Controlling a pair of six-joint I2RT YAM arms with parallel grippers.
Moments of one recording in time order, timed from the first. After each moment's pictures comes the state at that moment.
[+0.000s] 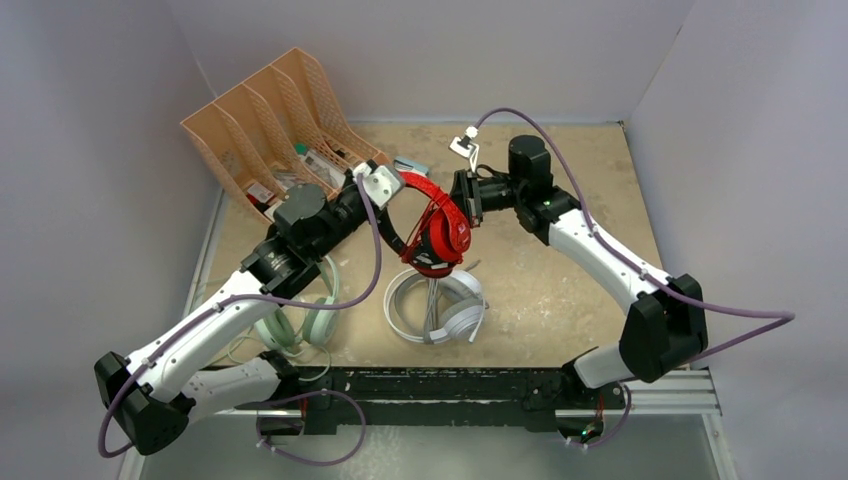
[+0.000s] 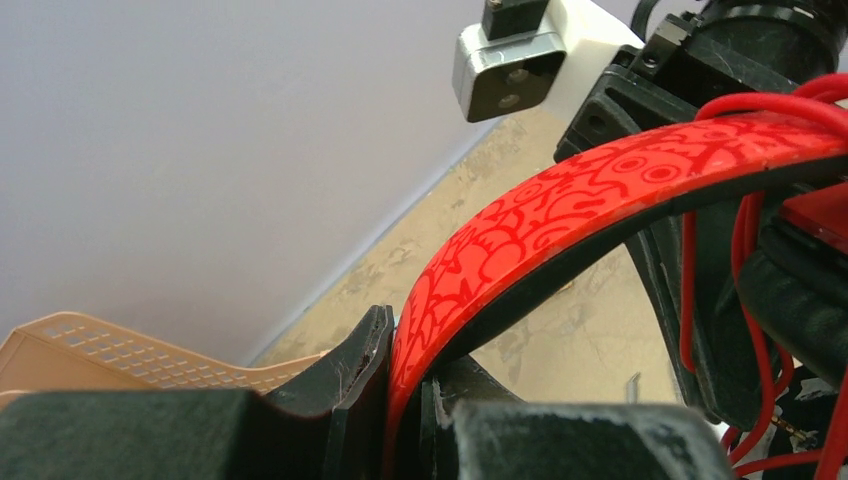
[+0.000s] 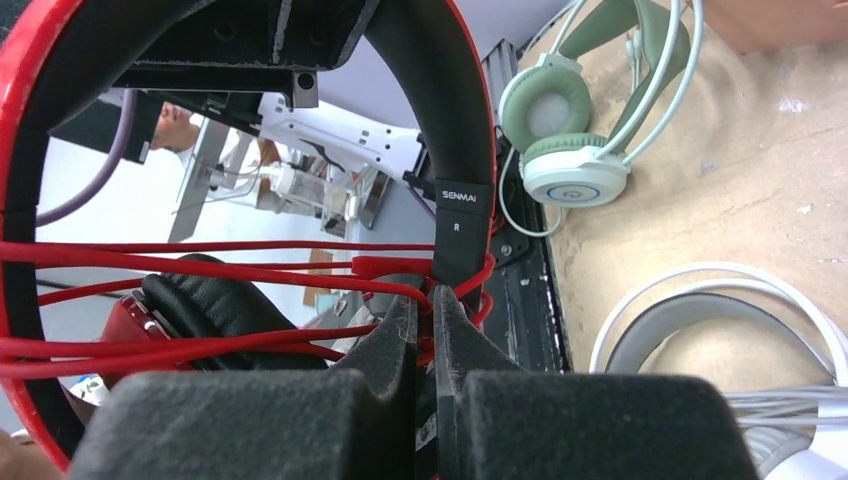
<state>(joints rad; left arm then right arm) -0.71 1.03 1.01 0.07 -0.01 0.39 0.47 1.45 1.15 0.06 -1.19 0.74</state>
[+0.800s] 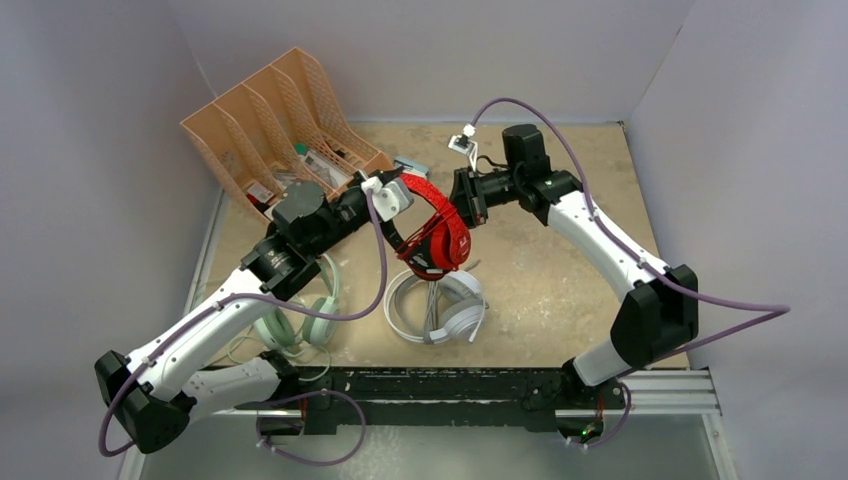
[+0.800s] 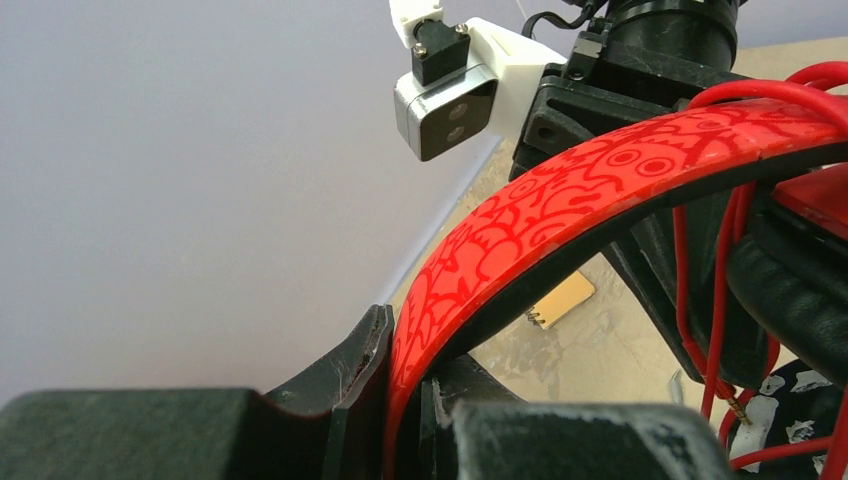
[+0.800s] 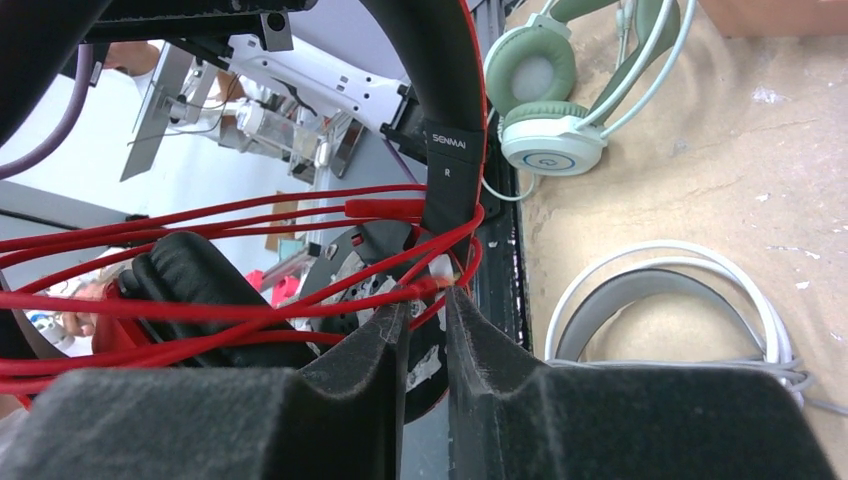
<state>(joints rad) -0.71 1.04 1.04 0.08 0.12 0.57 0.44 1.53 1.33 -0.38 -1.27 0.32</state>
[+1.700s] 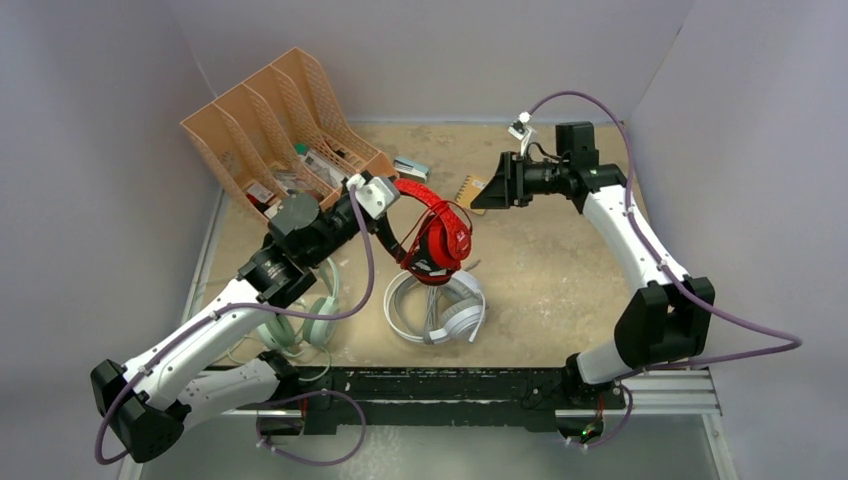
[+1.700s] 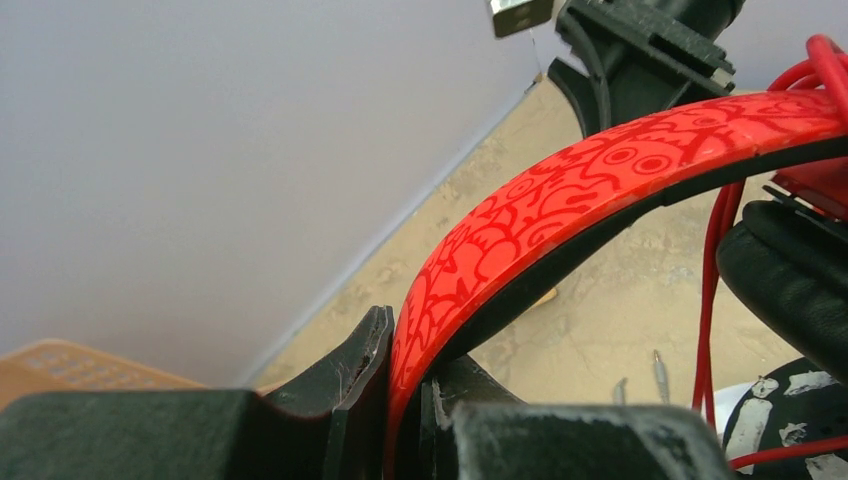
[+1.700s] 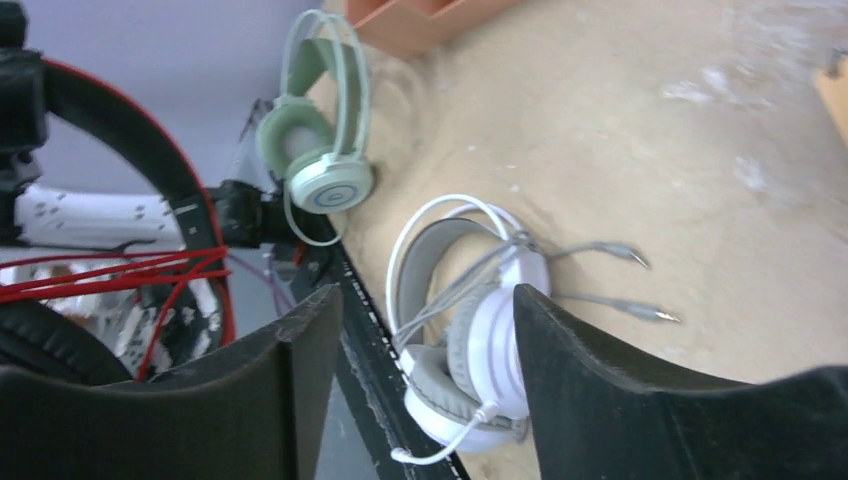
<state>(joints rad) -0.71 0.99 0.96 0.11 0.06 0.40 0.18 1.49 1.34 -0.59 -0.98 0.21</state>
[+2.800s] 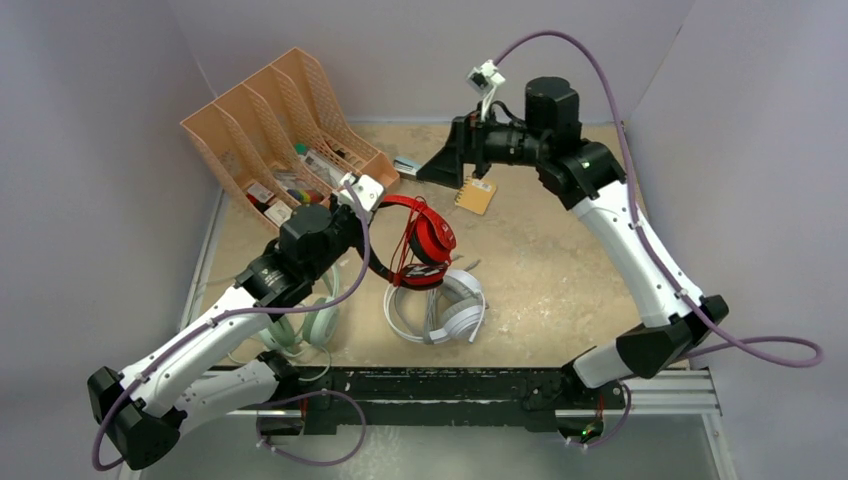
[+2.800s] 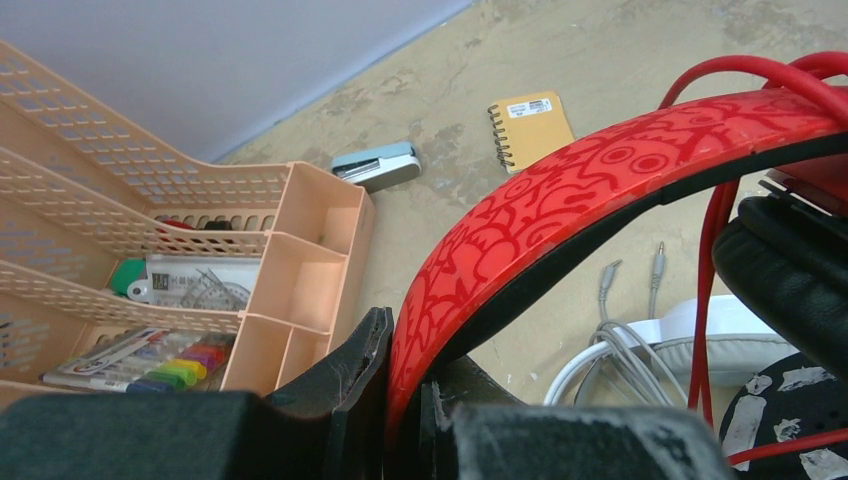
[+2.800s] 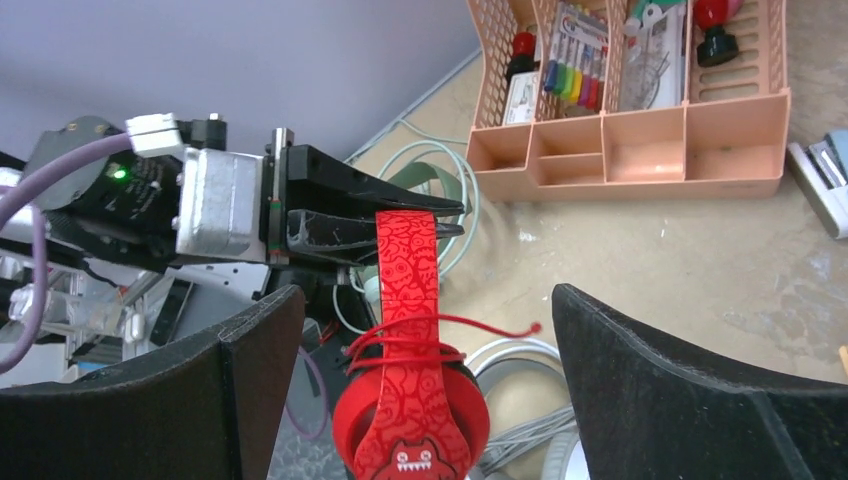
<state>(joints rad) -0.71 0.93 0.88 -0.15 -0.19 0.16 0.49 1.46 1.76 -0.59 -0.70 0.32</state>
